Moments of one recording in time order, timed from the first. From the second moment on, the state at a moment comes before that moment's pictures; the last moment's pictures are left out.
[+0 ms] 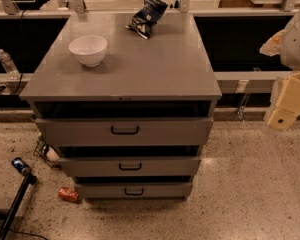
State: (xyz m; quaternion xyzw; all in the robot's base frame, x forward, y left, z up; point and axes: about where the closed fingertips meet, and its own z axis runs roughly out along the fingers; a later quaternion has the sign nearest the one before) arm 0.438 -0.217 0.976 -0.60 0.78 -0.03 0.16
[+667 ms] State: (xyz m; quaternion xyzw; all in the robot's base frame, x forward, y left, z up) arm 0.453 -0.206 0.949 -0.61 0.78 -0.01 0.17
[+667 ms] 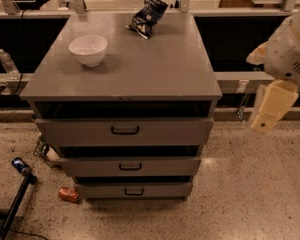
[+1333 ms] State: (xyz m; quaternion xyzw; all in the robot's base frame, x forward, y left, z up) arm 0.492 -0.175 0.875 -0.62 0.76 0.04 0.19
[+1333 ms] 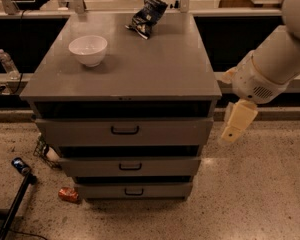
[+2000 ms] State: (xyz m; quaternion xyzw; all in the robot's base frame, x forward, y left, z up) arm 0.491 -0.138 0.818 -0.63 0.74 0.09 0.23
